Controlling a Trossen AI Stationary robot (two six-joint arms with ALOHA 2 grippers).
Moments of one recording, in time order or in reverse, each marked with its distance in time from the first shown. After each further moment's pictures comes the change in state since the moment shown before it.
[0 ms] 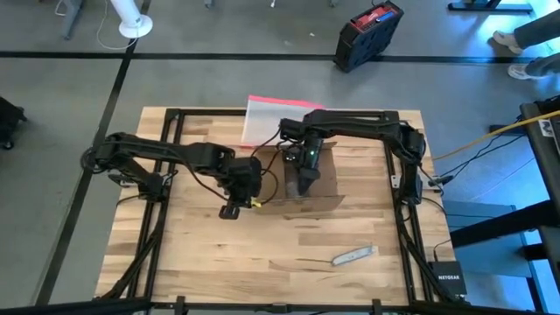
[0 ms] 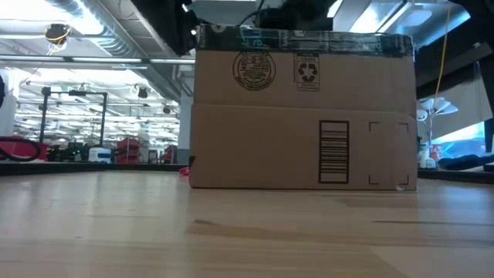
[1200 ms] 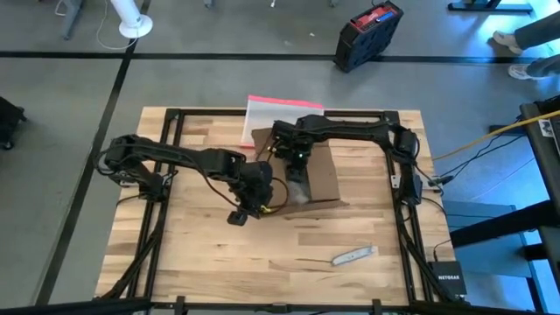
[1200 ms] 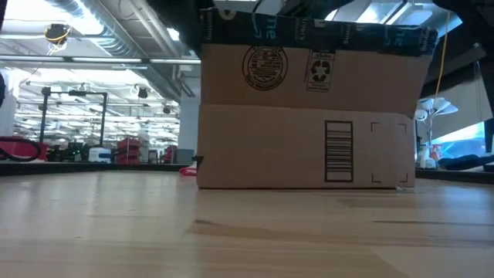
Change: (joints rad) left arm -0.024 0.114 0.000 0.172 0.172 0.089; right arm -0.016 0.074 -0.023 0.202 0.648 0.121
